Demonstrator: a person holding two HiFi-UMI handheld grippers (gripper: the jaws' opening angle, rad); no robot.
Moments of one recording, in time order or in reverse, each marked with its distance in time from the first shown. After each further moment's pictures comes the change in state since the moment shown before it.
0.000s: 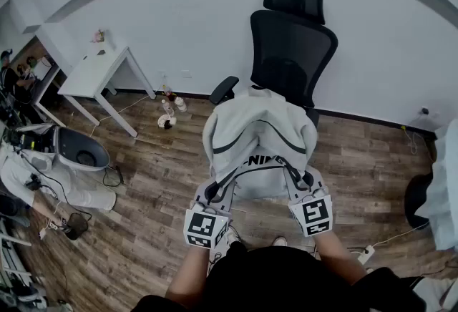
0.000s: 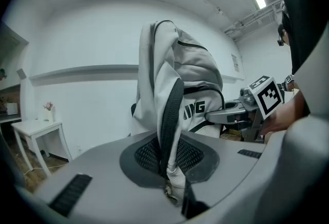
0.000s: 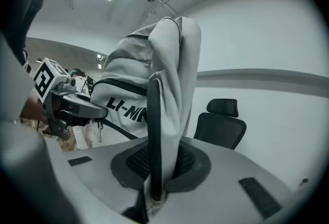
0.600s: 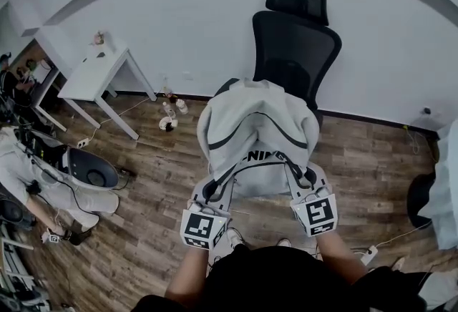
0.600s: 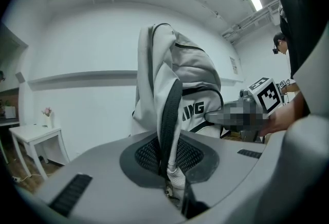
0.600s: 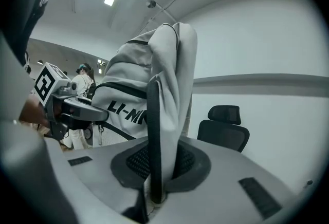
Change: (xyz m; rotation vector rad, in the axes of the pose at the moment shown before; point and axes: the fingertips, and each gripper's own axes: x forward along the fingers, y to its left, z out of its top) left arm 0.000 0.012 0.016 0.031 -0.055 -0.003; right arm 0.007 -0.001 0.023 -0.003 -0.080 -0.009
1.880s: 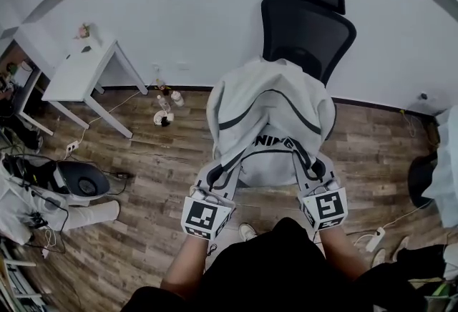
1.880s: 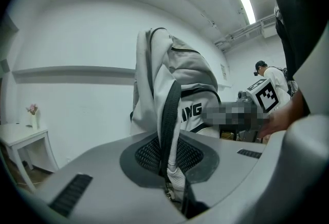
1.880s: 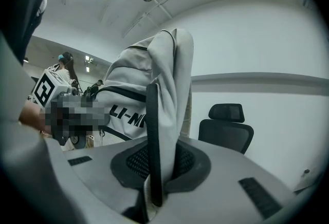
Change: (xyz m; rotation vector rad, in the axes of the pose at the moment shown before) left arm 0.007 0.135 -0.008 -0.008 -0.033 -0.163; right arm 0.104 0.066 0.030 0.042 0.020 -0.117
